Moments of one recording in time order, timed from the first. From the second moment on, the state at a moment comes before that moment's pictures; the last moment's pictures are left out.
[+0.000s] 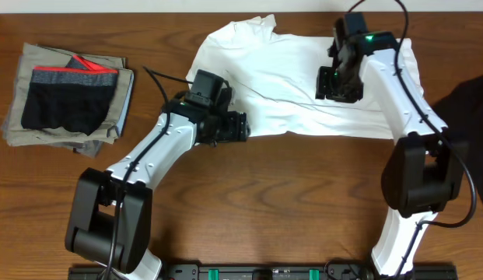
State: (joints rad) left arm -0.36 1.75 1.14 -0.58 0.36 -0.36; right arm 0.16 2.06 1.79 -1.14 -0.14 0.31
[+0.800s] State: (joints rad) left arm -0.19 1.90 1.14 -0.51 0.31 -0.35; right arm 0.16 2.06 1.78 -1.21 -0.25 0.31
